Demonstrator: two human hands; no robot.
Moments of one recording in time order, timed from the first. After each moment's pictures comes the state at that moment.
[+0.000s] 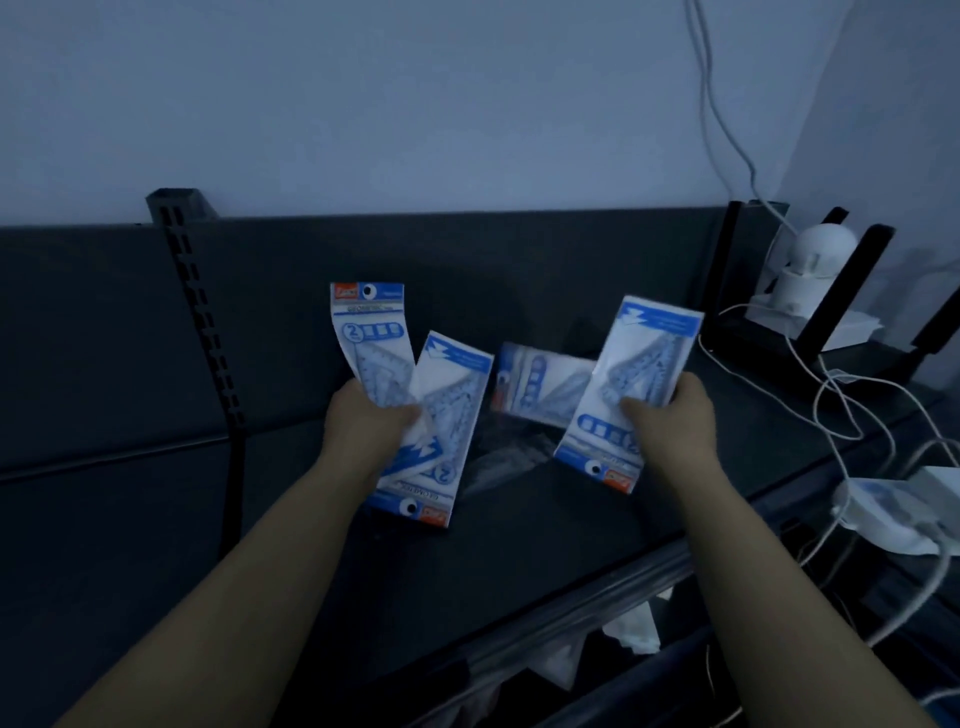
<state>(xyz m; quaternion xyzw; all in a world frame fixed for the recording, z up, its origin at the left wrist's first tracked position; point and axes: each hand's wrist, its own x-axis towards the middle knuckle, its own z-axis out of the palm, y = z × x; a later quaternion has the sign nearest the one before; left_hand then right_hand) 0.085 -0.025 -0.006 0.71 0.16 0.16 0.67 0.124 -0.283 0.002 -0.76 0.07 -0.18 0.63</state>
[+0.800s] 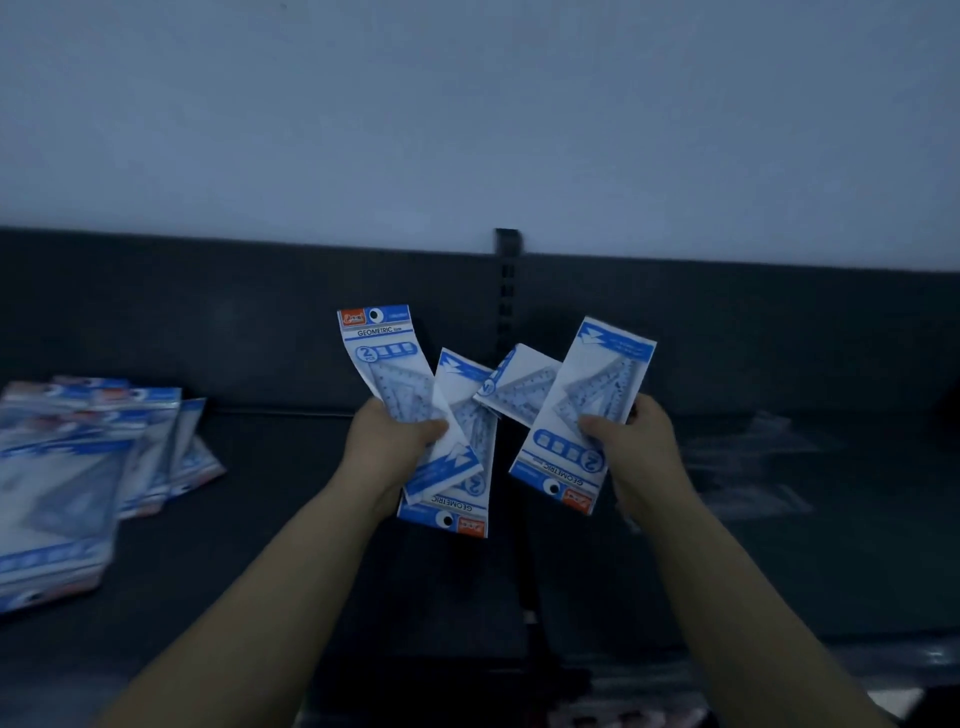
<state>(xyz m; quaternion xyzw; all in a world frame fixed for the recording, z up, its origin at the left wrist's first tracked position) -0.078 0.157 0.010 0.61 0.27 0.23 0.71 0.034 -0.031 0.013 -0.67 -0.06 0.07 0.73</state>
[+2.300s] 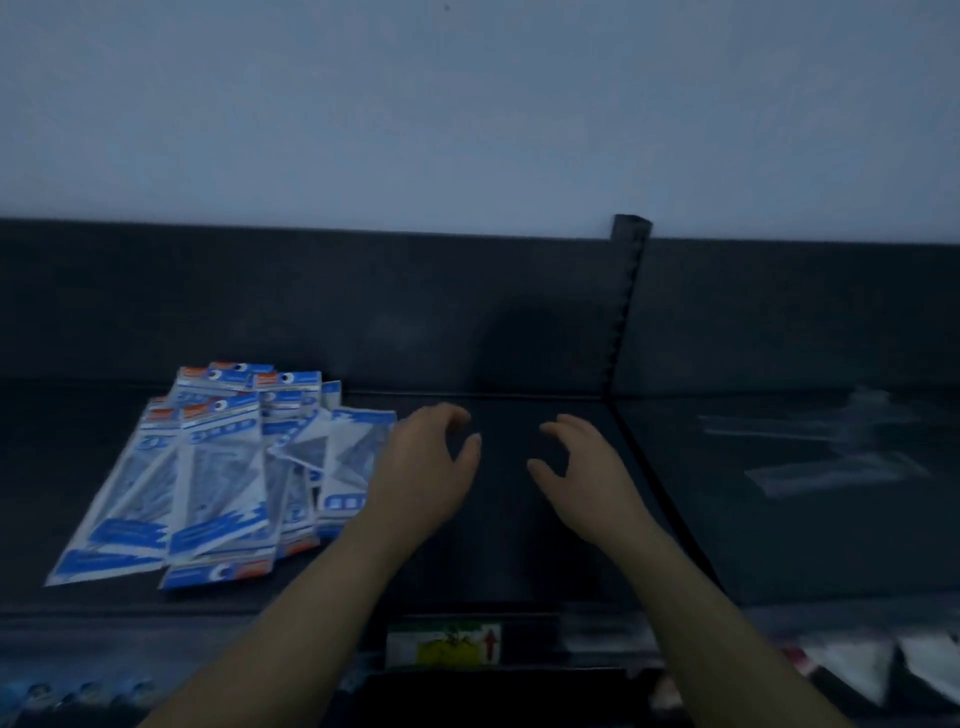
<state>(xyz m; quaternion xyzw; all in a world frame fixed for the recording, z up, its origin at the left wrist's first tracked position) -0.183 0.241 -0.008 0.90 0.17 0.29 0.27 -0.098 0.087 -0.018 -0.89 -0.31 -0.01 0.33</state>
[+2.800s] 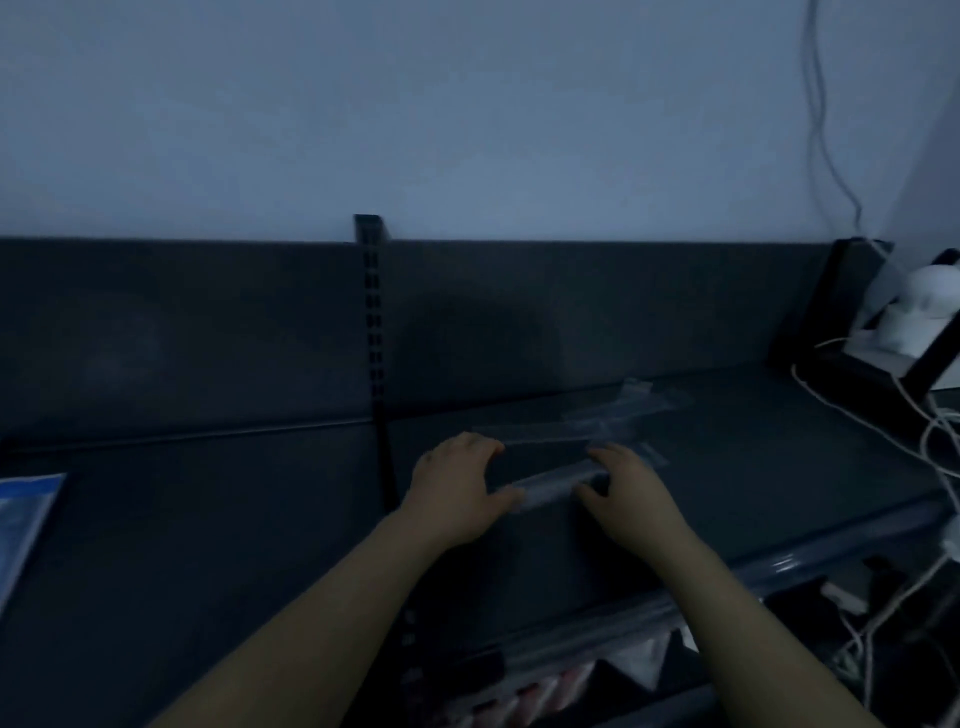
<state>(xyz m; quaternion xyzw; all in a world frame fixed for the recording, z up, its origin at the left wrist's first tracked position) 0.004 0.022 -0.027 0.97 -0.01 0.07 0.22 0.059 -0.175 -0.034 -0.96 -0.17 -0.05 0.23</state>
